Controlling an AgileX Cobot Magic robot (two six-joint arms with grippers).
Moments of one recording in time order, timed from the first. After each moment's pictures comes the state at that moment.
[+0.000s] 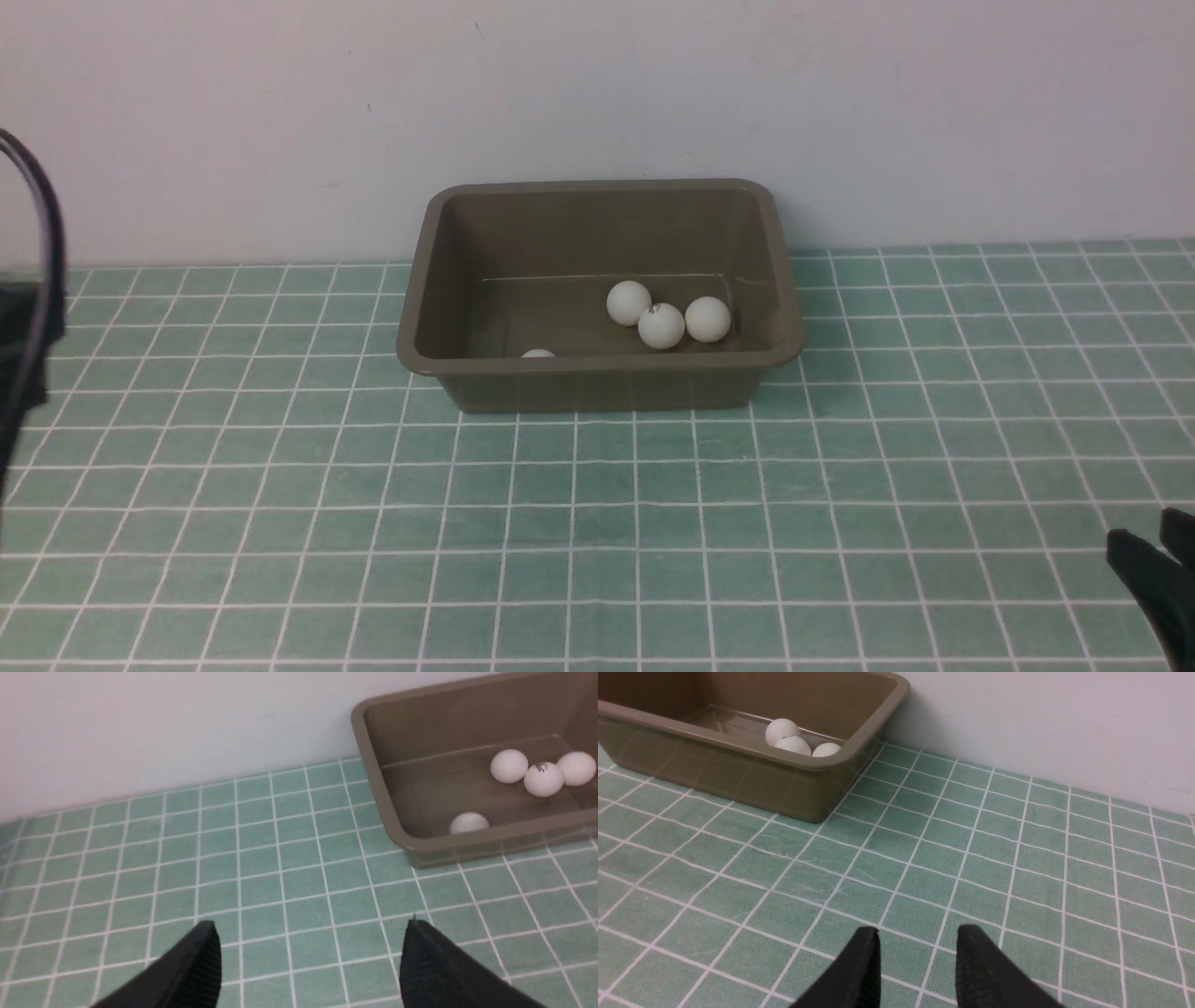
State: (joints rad) right arm 0.62 0.55 -0.16 -1.48 0.46 1.47; left arm -0.12 0.78 -0.83 0.06 0.65 0.00
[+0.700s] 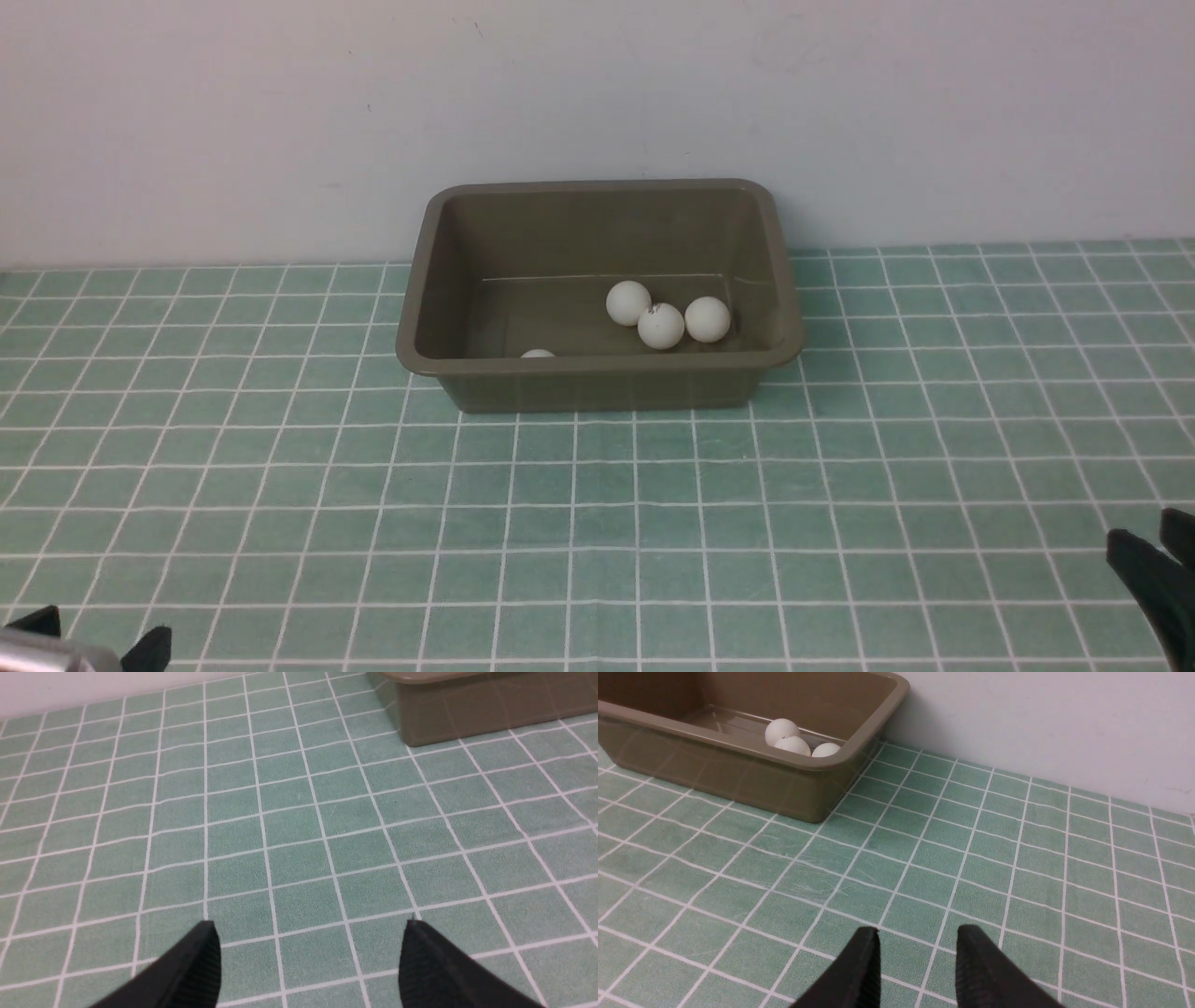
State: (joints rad) right arm 0.62 0.55 -0.16 -1.48 0.46 1.47; left arm -0.12 0.37 -0.12 -0.01 0.28 0.05
